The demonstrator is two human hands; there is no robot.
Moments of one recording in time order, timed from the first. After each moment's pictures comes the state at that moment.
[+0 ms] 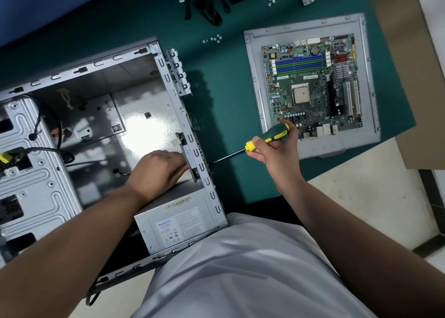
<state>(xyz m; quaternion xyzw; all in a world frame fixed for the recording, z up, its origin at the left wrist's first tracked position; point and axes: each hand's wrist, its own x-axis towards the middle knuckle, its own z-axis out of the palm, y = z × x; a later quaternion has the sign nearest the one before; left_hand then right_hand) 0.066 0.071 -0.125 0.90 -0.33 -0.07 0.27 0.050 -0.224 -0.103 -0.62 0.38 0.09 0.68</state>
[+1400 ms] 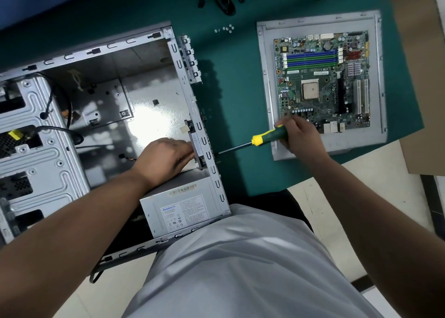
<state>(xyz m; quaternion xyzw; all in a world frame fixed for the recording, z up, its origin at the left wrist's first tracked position) 0.066 0.070 -0.120 0.89 -0.32 -0.11 0.29 0.079 -0.273 -0.092 -0.81 0.31 0.22 0.44</state>
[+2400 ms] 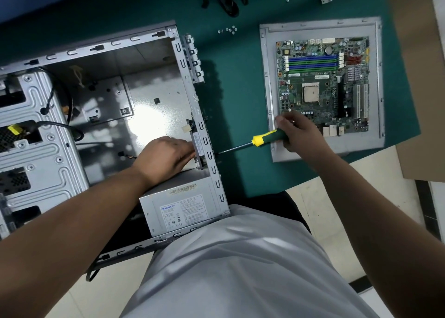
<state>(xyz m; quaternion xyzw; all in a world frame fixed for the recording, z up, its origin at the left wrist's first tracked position) 0.066 0.071 -0.123 0.89 -0.33 -0.11 0.30 0.090 -0.273 -0.082 -0.77 0.30 0.26 0.49</state>
